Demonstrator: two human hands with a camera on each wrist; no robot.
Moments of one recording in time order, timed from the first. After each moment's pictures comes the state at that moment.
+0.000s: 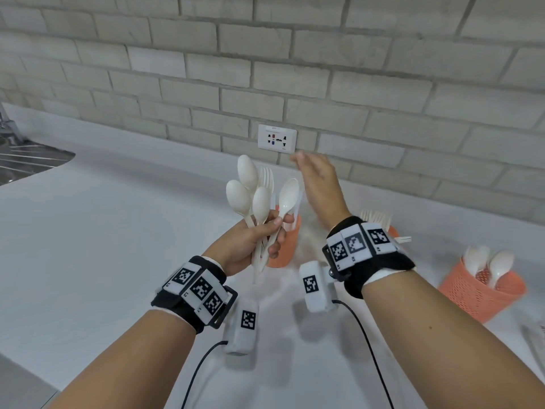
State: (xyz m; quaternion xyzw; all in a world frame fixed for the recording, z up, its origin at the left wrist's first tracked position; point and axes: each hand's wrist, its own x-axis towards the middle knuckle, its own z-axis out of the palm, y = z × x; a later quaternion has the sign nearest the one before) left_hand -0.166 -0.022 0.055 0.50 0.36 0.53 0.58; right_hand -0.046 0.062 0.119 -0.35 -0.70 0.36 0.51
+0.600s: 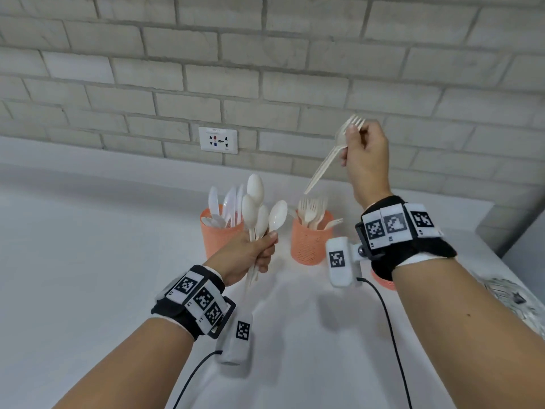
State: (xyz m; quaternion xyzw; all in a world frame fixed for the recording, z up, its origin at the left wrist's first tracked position) left_hand -0.080 -0.008 0.042 0.52 0.43 0.44 0.59; right_hand 0.100 0.071 0.159 -0.41 -0.59 0.23 0.66
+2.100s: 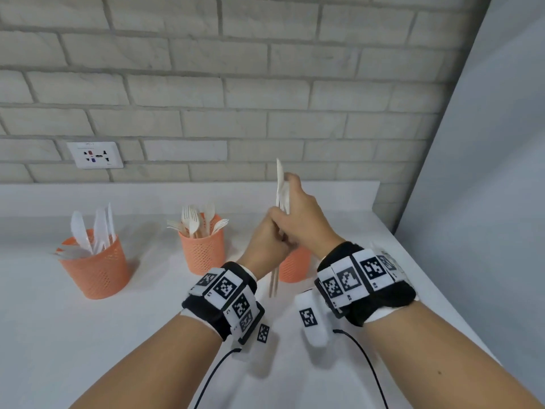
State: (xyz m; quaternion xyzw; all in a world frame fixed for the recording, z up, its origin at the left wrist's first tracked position) left_hand 0.161 0.027 0.069 0.69 0.48 0.41 0.35; right_hand 0.248 0.025 0.114 -0.58 -0.70 0.19 0.37
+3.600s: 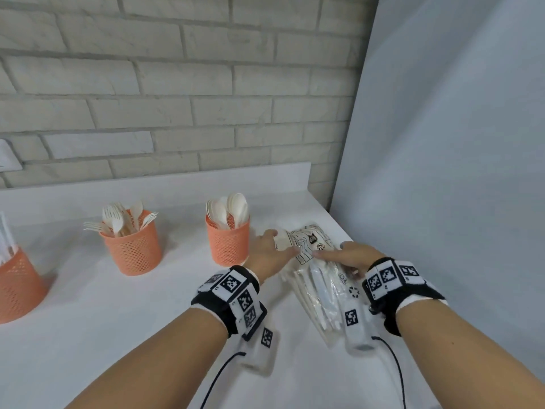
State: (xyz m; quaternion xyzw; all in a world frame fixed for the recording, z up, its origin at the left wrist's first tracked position) left_hand 0.259 0.003 0.018 0.69 0.51 0.23 0.46; right_hand 0.455 -0.029 0.018 -0.81 -0.45 0.36 0.12
